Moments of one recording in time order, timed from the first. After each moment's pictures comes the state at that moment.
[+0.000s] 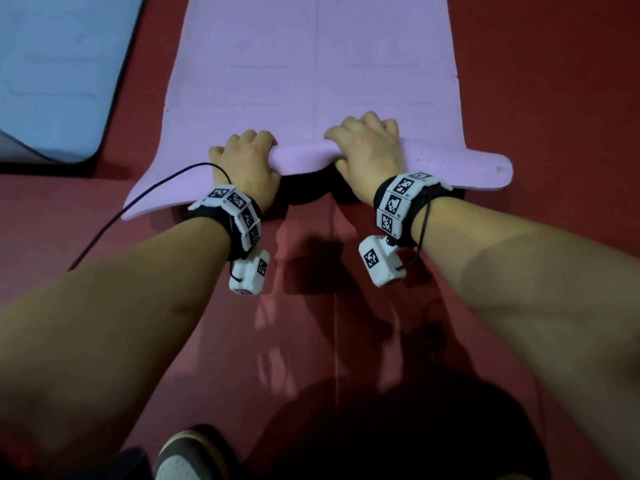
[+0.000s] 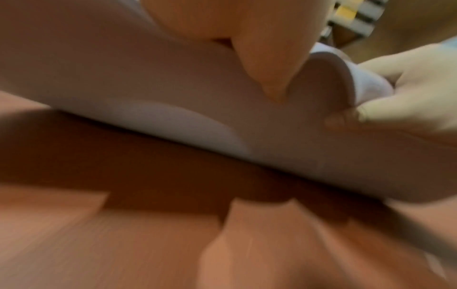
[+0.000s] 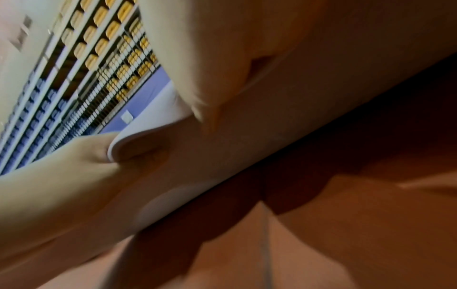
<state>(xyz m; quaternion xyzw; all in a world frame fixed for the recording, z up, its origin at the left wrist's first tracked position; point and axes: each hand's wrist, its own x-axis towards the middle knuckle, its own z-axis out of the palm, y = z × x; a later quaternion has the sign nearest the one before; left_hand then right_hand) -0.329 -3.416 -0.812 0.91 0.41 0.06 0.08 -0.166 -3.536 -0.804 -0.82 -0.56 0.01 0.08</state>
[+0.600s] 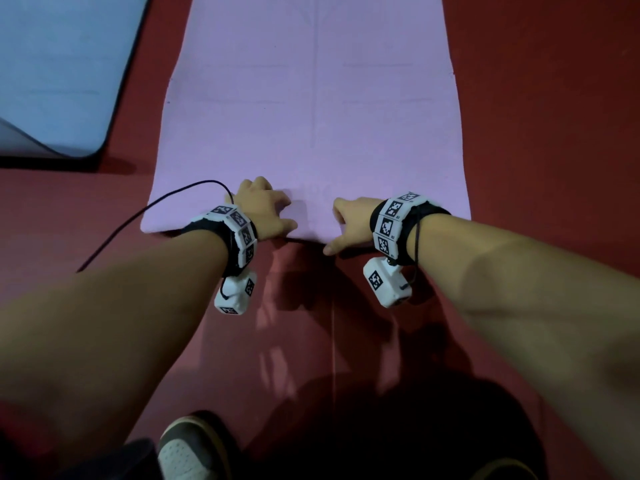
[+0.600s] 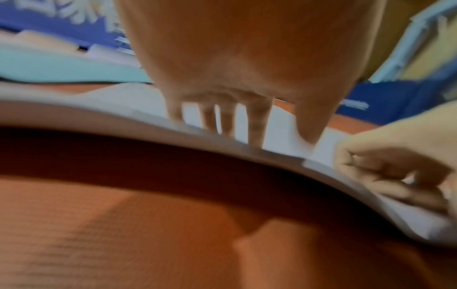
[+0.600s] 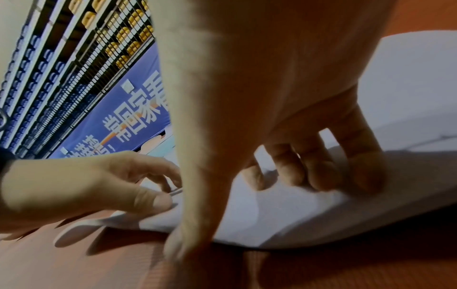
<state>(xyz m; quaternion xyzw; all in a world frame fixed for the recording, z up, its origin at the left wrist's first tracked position) -0.360 -3.440 -0.840 0.88 0.40 -0.19 0.18 -0.193 -3.574 -0.840 -0.77 -0.52 0.36 -0.10</state>
